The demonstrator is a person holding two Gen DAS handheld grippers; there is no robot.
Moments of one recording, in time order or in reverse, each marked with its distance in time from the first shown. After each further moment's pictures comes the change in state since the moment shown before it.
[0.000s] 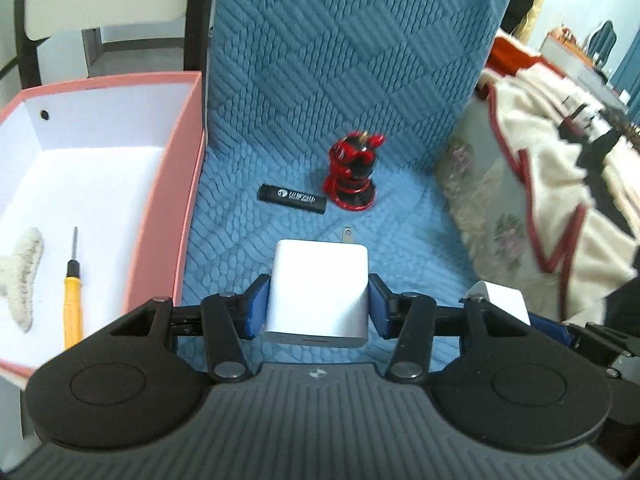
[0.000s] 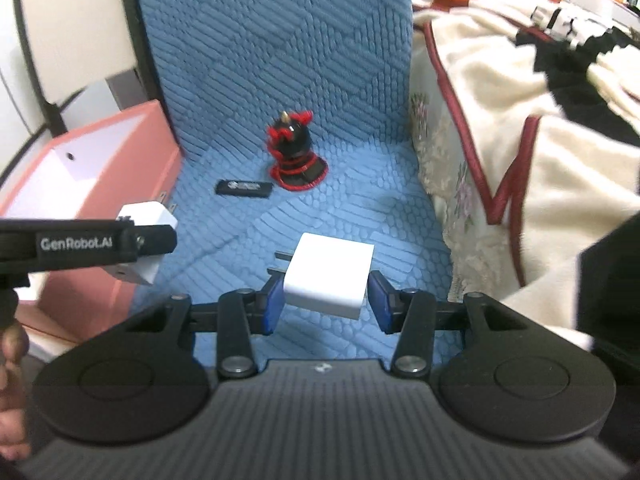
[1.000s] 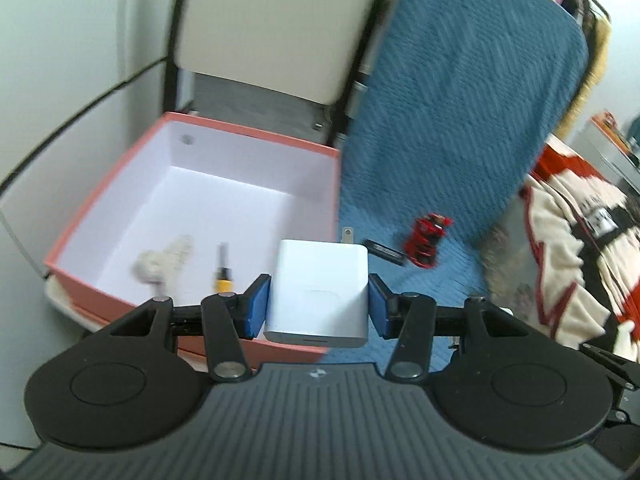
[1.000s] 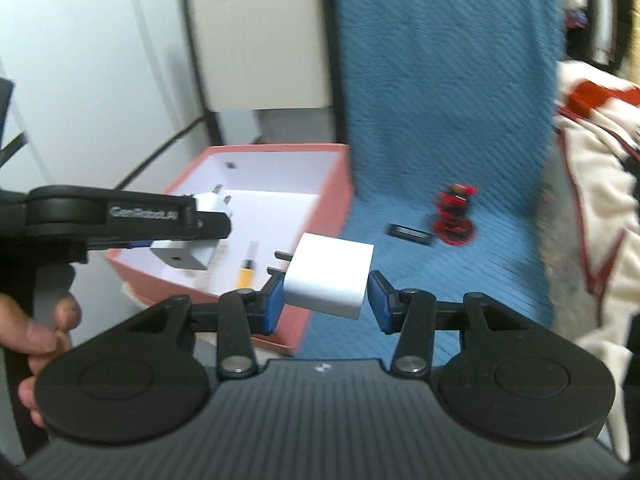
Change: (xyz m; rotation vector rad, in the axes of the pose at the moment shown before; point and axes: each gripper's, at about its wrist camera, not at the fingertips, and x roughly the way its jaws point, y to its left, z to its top) left arm -0.163 0.112 -0.005 -0.186 -0.144 0.117; right arm -0.096 0.136 0.011 -0.231 -0.066 0.288
